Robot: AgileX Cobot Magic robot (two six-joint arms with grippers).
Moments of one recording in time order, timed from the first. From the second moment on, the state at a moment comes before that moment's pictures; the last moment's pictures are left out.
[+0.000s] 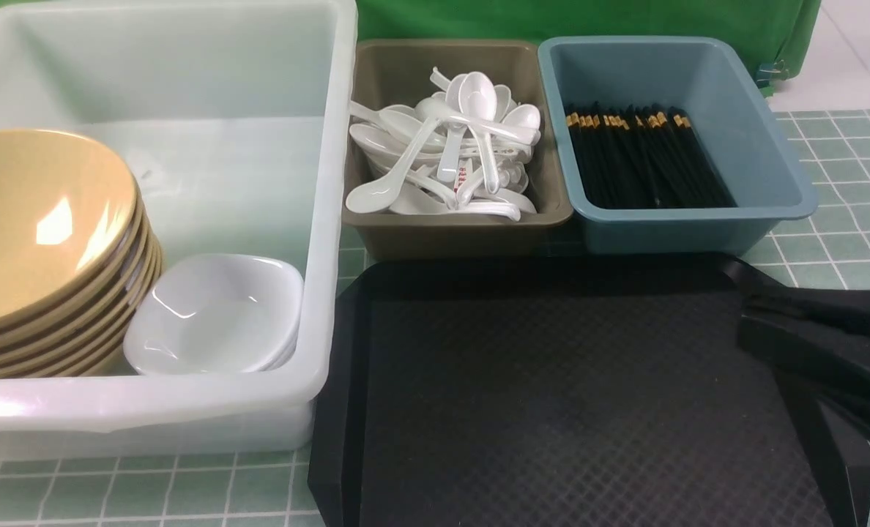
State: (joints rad) right arm 0.91 0.61 -0.62 -0.06 0.20 -0.12; left arm -0.14 0.14 -0.42 0.00 0.72 0.08
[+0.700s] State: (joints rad) right arm -0.03 0.02 0.03 -0.07 0.20 0.10; left arm -0.14 0.14 -0.42 0.00 0.72 0.08
